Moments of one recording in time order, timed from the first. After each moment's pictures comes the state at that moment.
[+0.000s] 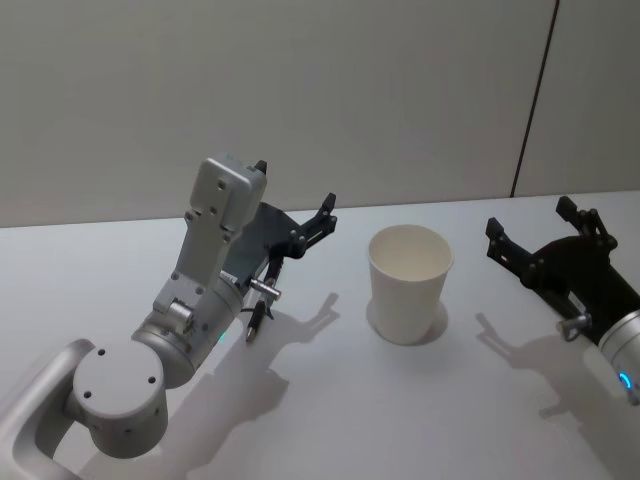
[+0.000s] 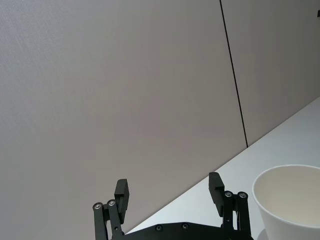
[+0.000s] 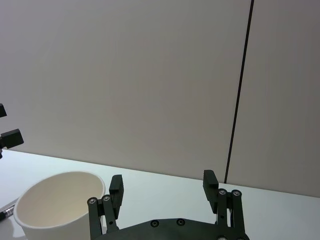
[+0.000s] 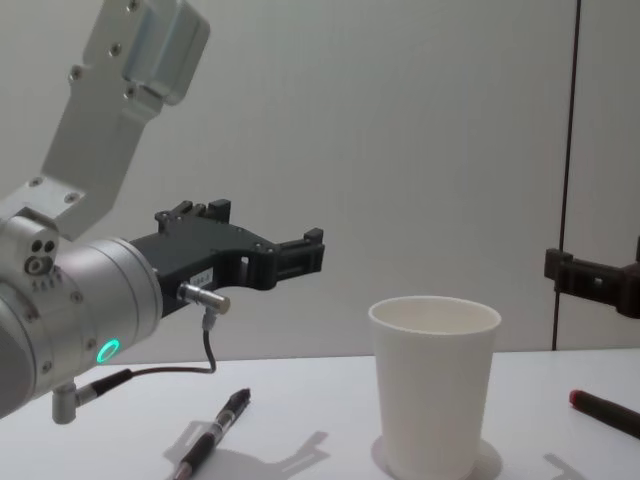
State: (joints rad) left arm -0.24 0.38 0.45 -1.63 -0.20 0.01 -0.01; right arm -0.01 0.34 -0.23 -1.77 0.29 0.03 0.07
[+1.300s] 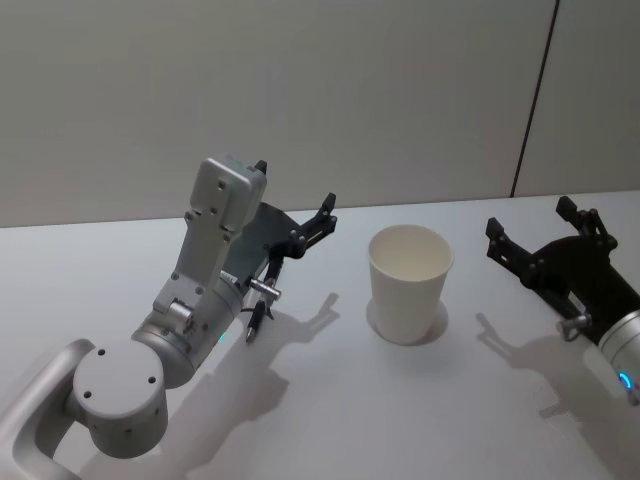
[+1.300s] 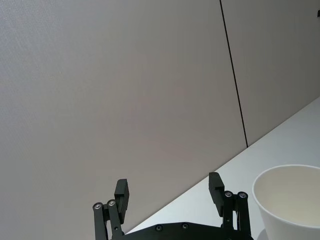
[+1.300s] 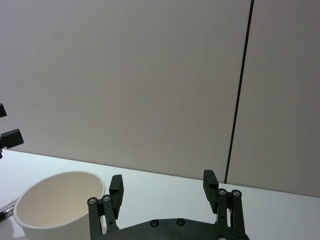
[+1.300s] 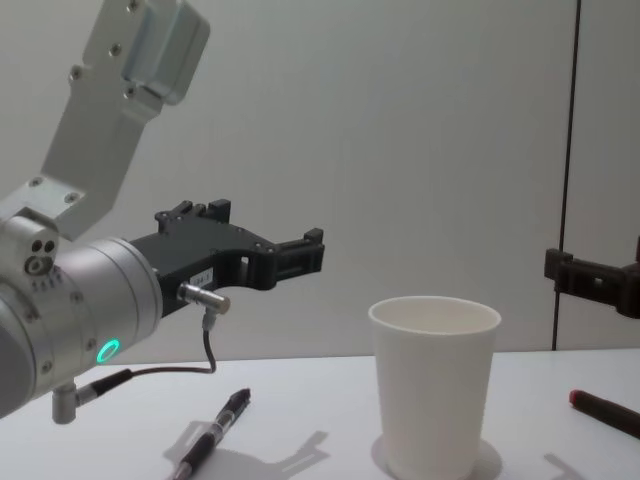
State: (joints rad) left arm -0.24 0.38 0.45 -1.63 -0.20 0.01 -0.01; right arm -0.01 0.34 -0.23 -1.77 0.29 0.03 0.07
